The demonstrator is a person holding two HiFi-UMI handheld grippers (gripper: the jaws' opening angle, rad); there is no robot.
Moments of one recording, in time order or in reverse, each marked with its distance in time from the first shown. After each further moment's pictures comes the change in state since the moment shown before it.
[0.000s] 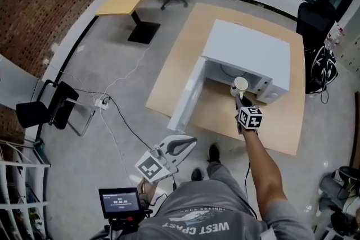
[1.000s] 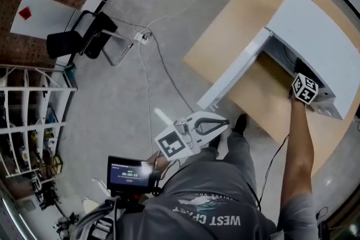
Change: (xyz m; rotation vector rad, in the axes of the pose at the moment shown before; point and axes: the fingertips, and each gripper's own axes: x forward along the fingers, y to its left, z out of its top) left arm 0.075 0.099 -0.071 -0.196 0.237 0.172; right arm 0.220 -0.130 0.044 -0.124 -0.073 -0.005
